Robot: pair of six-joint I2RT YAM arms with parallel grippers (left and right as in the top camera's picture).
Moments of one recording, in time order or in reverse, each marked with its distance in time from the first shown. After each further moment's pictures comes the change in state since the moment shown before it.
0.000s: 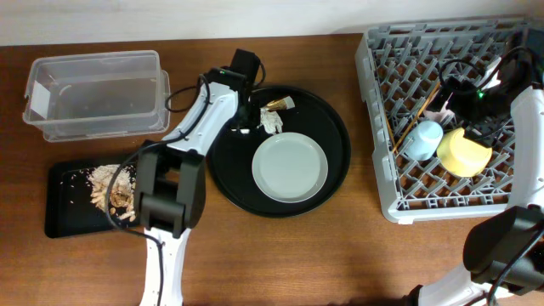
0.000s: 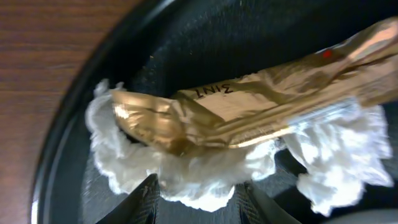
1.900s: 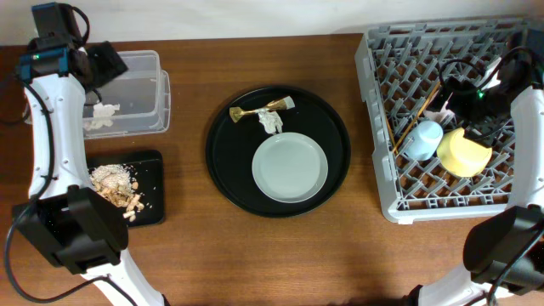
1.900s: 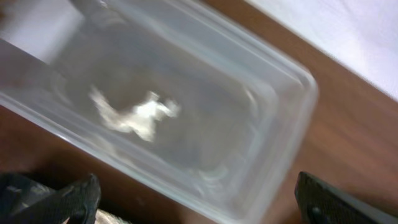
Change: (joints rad) left arm 0.565 -0.303 0.102 -0.051 0.000 -0.043; right arm 0.000 0.000 0.000 0.000 0.000 0.000
